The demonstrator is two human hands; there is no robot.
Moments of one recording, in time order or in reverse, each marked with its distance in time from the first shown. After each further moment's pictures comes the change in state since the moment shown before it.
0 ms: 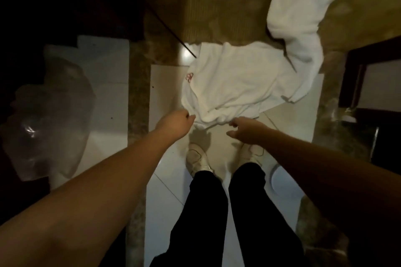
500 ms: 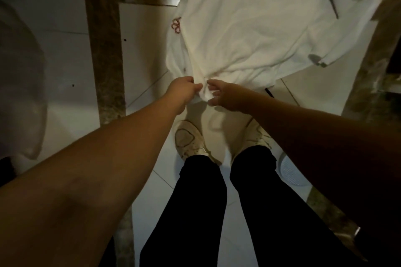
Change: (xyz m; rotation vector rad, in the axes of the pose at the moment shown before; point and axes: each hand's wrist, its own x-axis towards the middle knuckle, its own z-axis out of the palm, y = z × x) left_hand 0.130 -0.014 0.118 -0.723 -0.050 -0.238; right_hand 0.148 0.020 0.072 0.401 -0.140 -0.094
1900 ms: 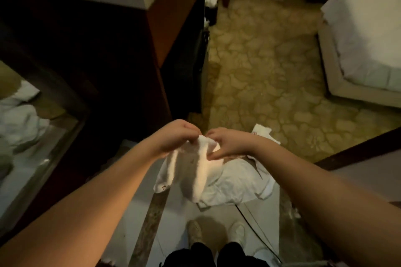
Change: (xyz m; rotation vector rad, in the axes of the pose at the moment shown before) left_hand -0.710 0.205 -0.257 0.053 0.001 0.823; right_hand -0.622 -0.414 -0.039 -0.822 0.198 -0.600
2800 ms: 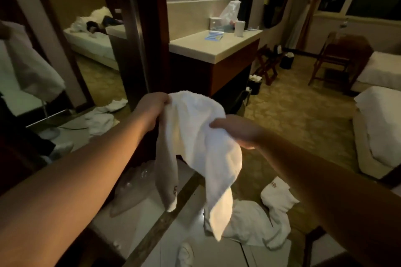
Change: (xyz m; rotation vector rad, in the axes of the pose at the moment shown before) left_hand -0.309 0.046 0.051 -0.498 0.997 0.045; right_hand -0.223 -0.208 0.065 0.527 0.246 -0.098
